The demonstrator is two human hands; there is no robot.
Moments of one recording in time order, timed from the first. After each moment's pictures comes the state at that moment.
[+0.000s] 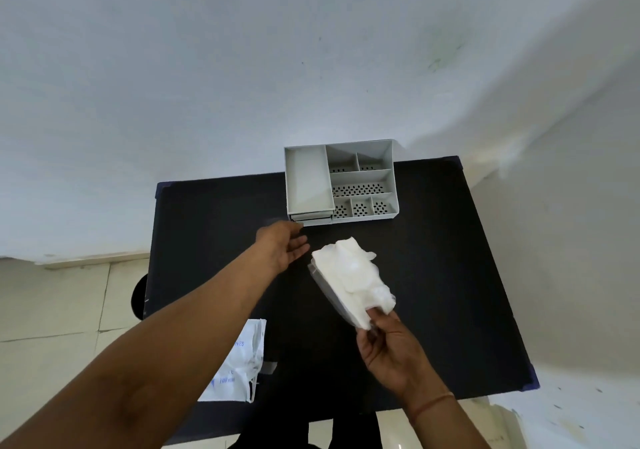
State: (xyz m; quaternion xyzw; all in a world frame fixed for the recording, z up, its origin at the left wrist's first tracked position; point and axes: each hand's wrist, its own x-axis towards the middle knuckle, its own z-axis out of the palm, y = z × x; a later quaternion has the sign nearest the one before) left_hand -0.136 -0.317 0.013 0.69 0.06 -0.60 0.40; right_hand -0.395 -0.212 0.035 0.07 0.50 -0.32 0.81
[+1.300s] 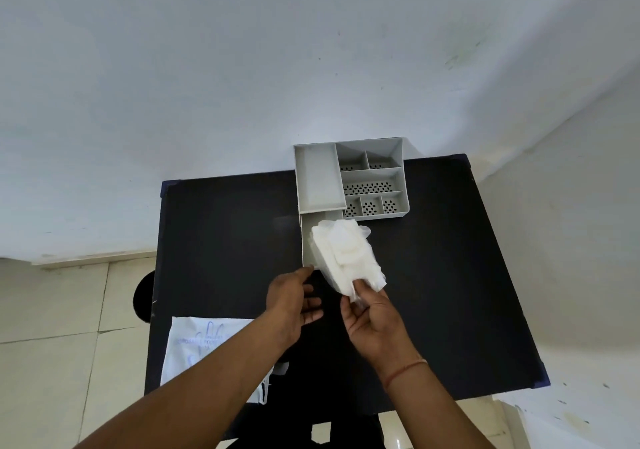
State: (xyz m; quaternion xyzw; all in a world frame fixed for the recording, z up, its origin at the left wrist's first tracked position) left_hand -0.167 -0.216 0.017 0.71 0.06 -0.60 0.38; right_hand -0.324 -0.232 0.028 0.08 0.53 -0.37 0.76
